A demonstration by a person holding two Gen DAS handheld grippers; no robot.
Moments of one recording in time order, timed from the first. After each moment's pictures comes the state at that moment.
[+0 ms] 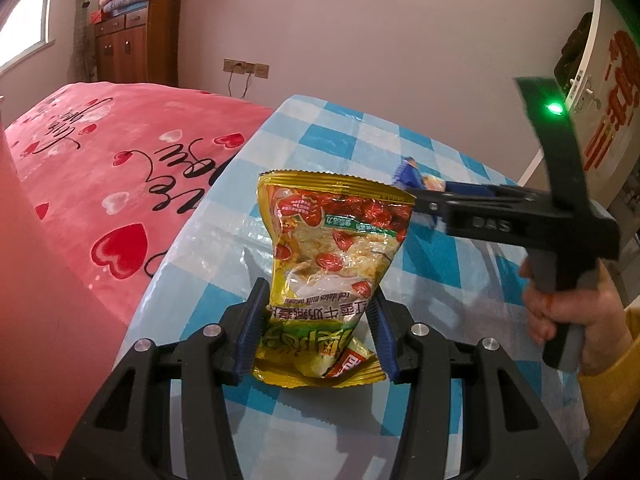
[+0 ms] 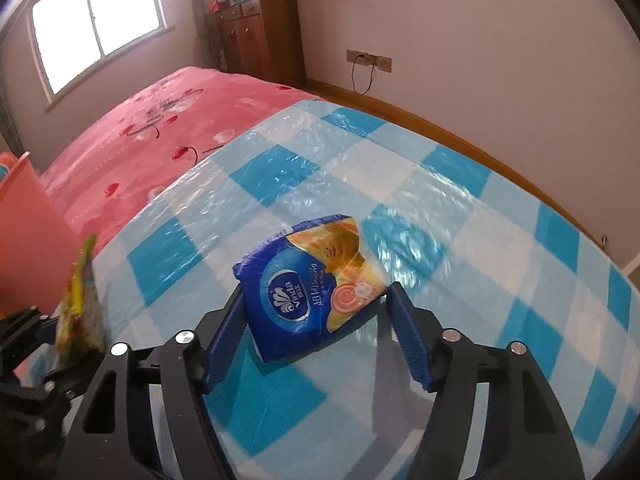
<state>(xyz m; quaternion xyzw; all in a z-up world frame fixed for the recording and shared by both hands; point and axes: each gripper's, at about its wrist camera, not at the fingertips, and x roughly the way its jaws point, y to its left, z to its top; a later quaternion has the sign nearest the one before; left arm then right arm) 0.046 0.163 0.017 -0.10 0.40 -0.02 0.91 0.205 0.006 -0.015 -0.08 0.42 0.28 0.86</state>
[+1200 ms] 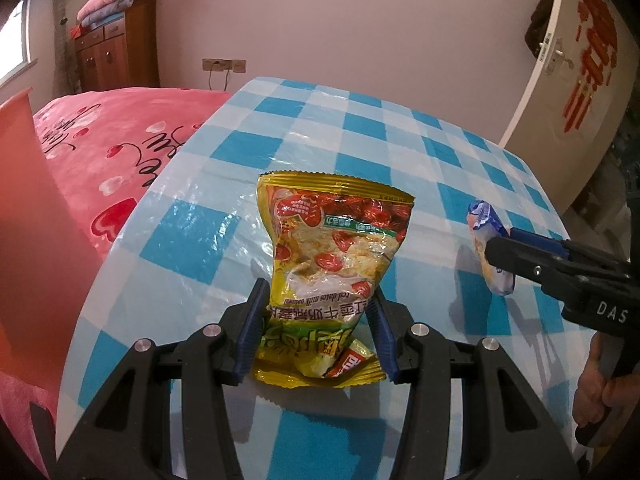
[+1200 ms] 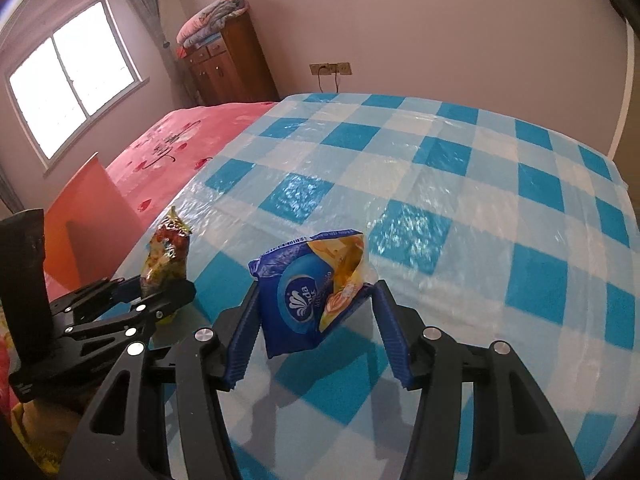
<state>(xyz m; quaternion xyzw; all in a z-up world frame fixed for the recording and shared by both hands) -0.024 0.119 0.022 -0.05 0.41 -0.05 0.91 0.038 -0.085 0.005 0.03 0.42 0.23 0.88</state>
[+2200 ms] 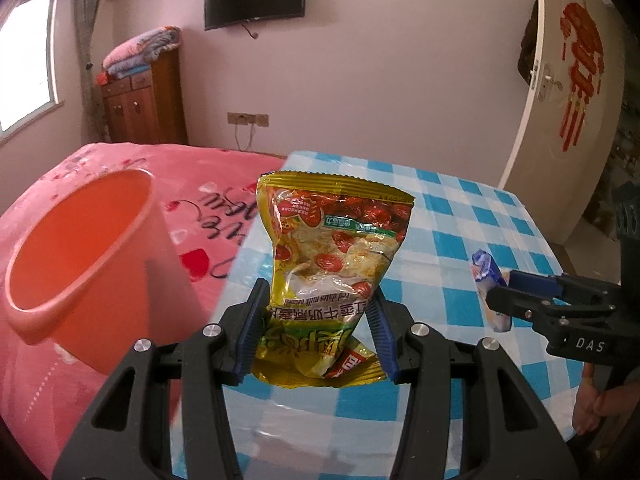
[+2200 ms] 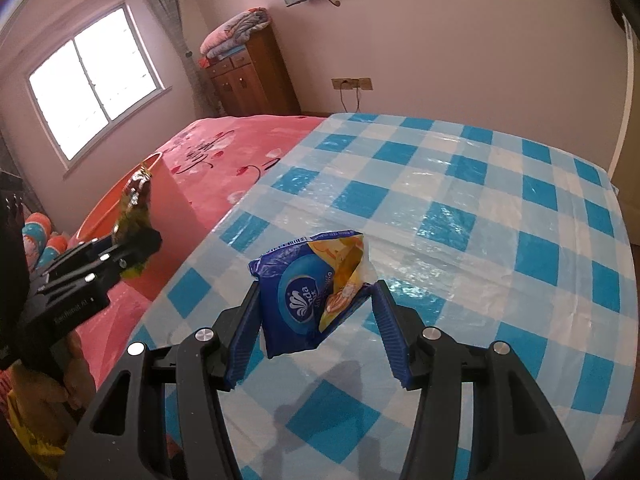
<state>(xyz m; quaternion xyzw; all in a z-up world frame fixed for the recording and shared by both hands) -0.103 0.157 0.114 -0.02 0.33 0.00 0.94 -0.035 -0.063 0.058 0.04 0.39 0.26 0.88</state>
